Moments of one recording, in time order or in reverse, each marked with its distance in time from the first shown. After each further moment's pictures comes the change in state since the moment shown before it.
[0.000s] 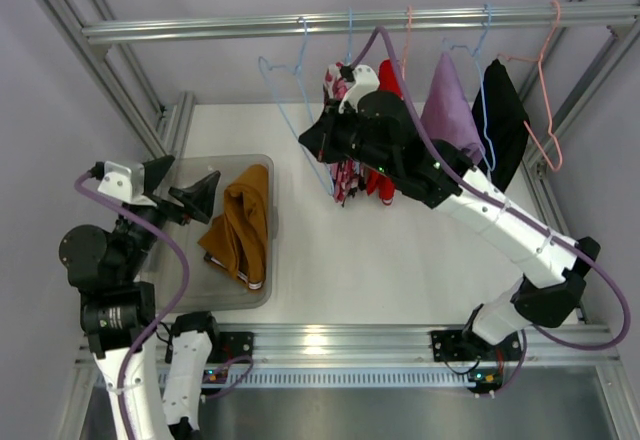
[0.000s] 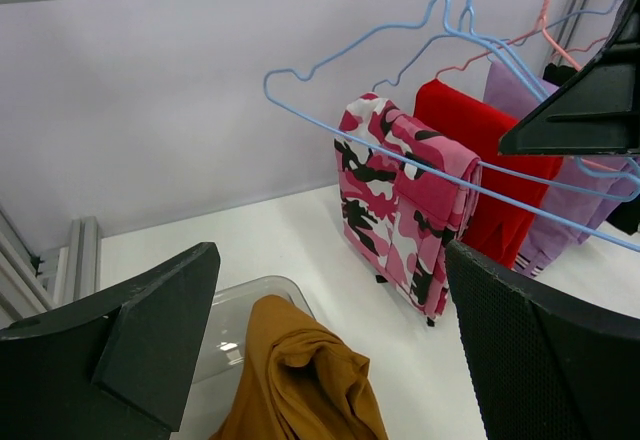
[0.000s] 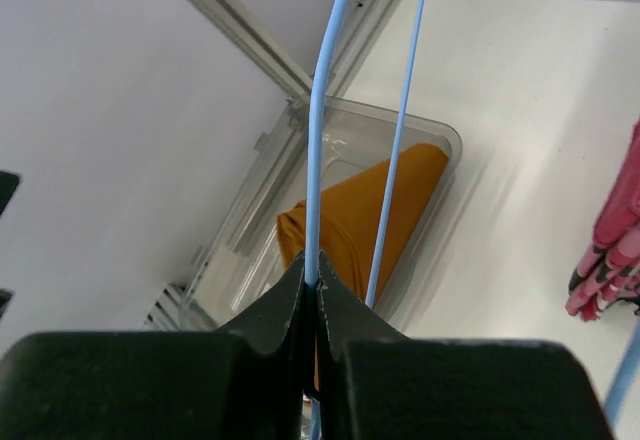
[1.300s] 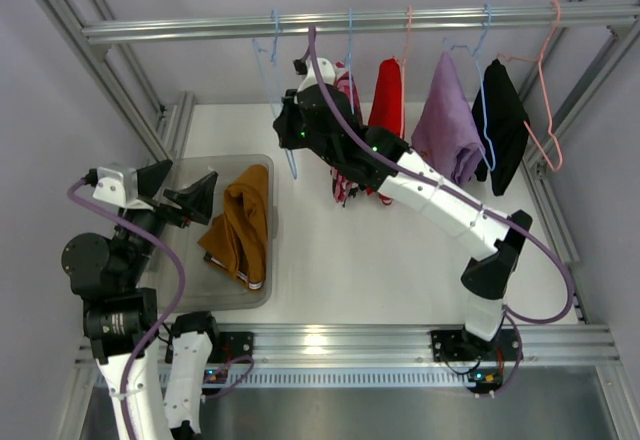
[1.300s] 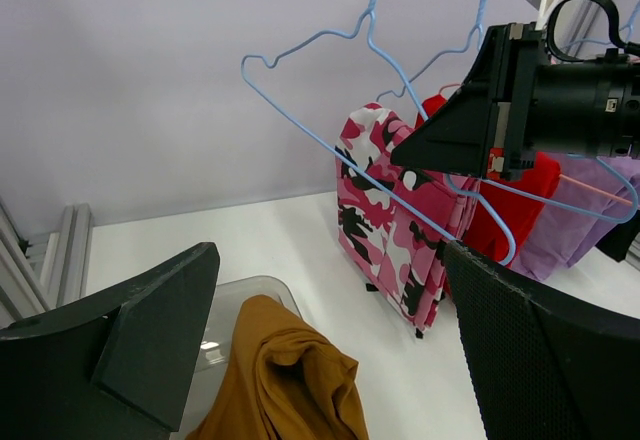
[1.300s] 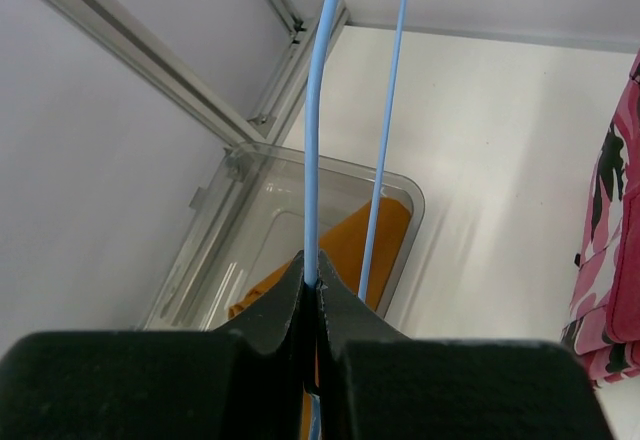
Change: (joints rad) left arm 0.000 -0.047 -0.042 0.023 -0.050 -0.078; right arm 0.067 0.311 0.294 -0.005 0.225 -0.082
